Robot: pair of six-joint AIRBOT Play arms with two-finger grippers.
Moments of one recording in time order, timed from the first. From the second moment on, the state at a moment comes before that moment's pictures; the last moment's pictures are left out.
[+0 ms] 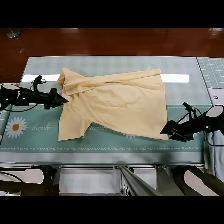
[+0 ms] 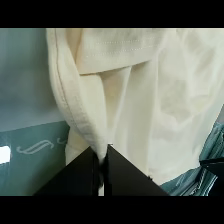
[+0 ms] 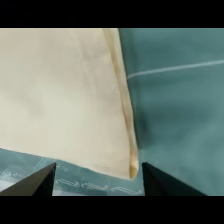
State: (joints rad) left arm 0.31 -1.59 0.98 0.64 -1.20 -1.11; right arm -0.25 -1.09 0.54 -1.12 1.26 1.47
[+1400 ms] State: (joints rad) left arm 0.33 -1.17 1.57 0.22 -1.08 -1.08; right arm -0.26 -1.14 1.88 -0.92 1.26 1.43
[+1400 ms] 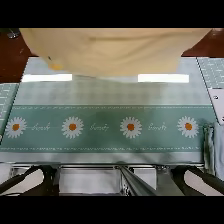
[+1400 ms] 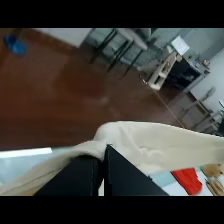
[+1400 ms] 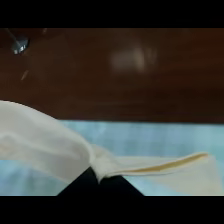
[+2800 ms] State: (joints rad) left arm 0.09 -0.84 1.32 1.43 -1.04 -1.49; right arm -0.26 -0.77 1.29 -1.20 1.35 1.50
